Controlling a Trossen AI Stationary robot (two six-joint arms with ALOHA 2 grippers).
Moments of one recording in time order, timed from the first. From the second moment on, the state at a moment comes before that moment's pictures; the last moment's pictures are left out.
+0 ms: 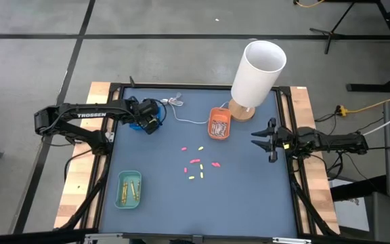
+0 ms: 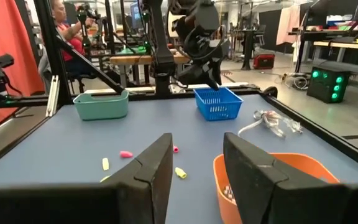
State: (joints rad) left arm 0.39 1.24 0.75 -0.74 -0.45 -0.26; right arm 0.10 0.00 0.05 -0.05 0.15 0.02
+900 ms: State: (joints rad) left arm 0.25 1.22 1.23 -0.79 -0.29 -0.20; right arm 0.10 0.01 0.04 -0.05 0.14 0.02
